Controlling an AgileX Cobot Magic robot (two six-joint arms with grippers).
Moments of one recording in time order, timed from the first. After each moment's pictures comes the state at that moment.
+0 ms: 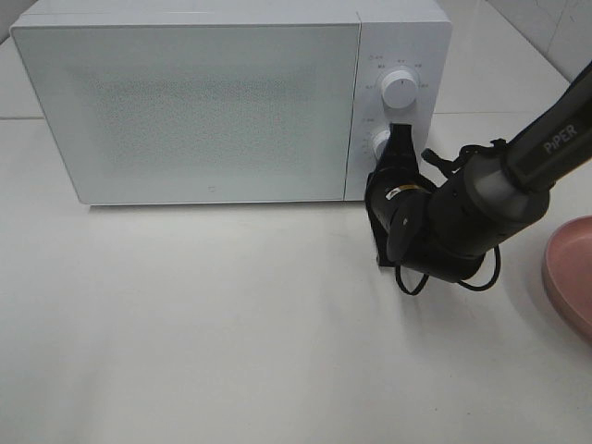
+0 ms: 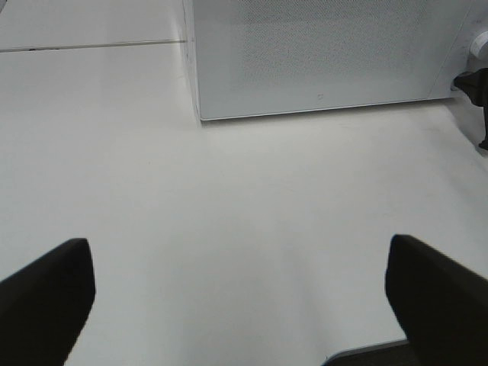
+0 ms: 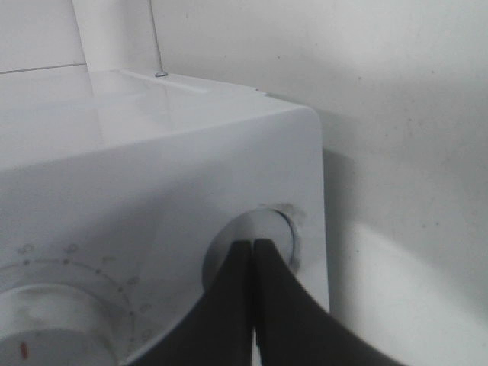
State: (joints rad) left arm 0.00 -0.01 -0.52 -0.23 1.09 0.19; right arm 0.56 2.16 -0.90 0.80 -0.88 1.28
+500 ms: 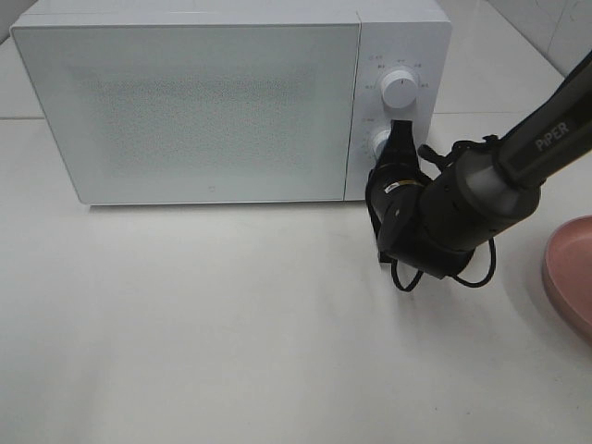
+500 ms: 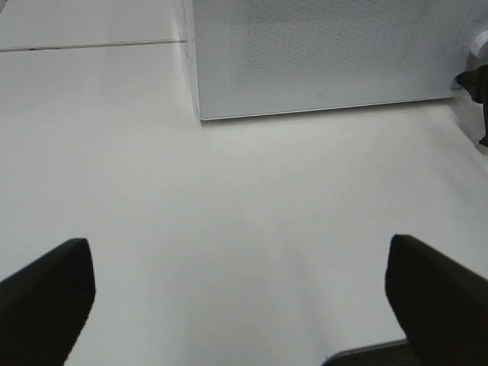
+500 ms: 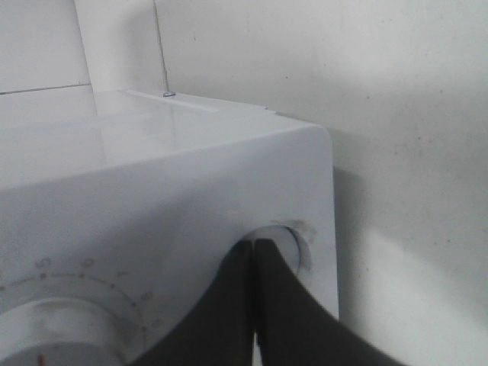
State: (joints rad) left arm 0.00 -0.01 -0.52 -0.23 1.09 0.19; right arm 0.57 2.16 -0.94 0.90 -0.89 1.19
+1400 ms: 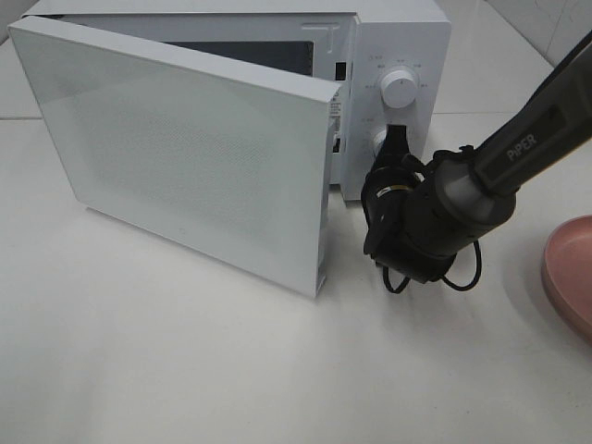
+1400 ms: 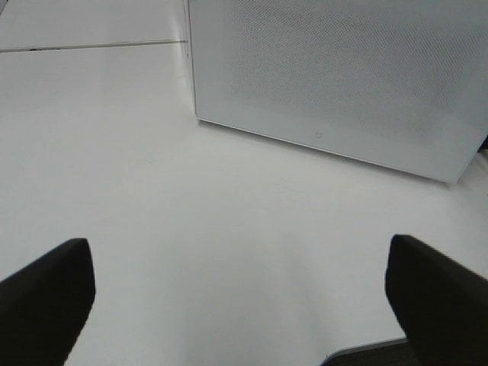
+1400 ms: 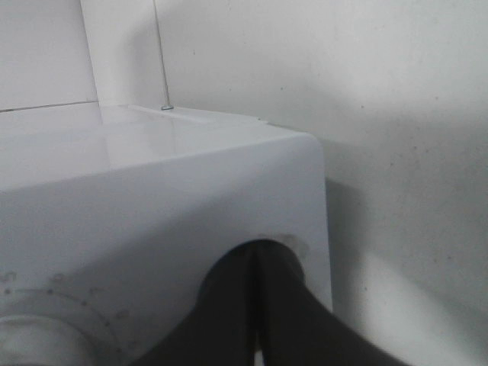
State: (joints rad) left arm 0.00 -0.01 -0.52 -0.23 1.09 0.19; right arm 0.57 2.23 -1.00 0.96 -0.94 1.17
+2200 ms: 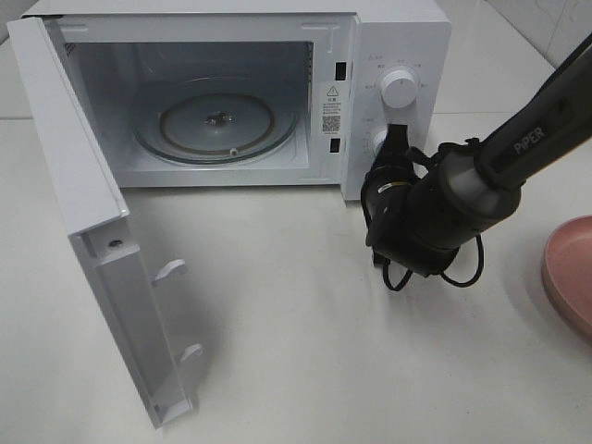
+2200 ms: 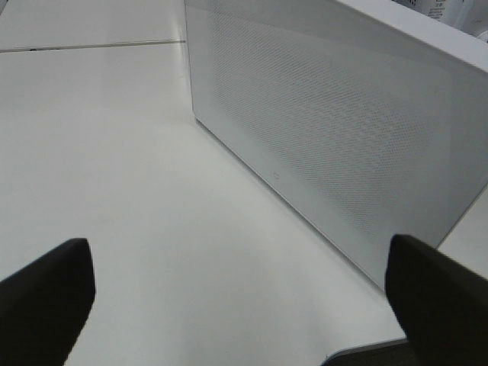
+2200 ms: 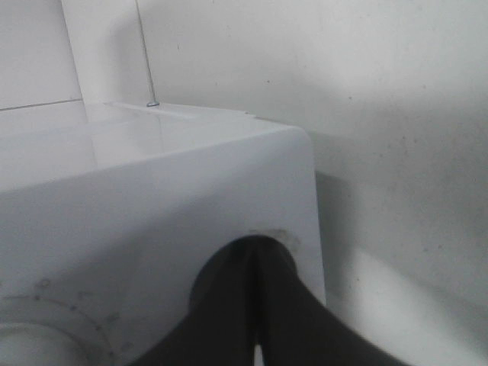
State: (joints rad) left arm 0.00 -0.01 -0.52 -0.23 1.09 0.19; right arm 0.57 2.20 -0.99 0.96 -0.88 1.17
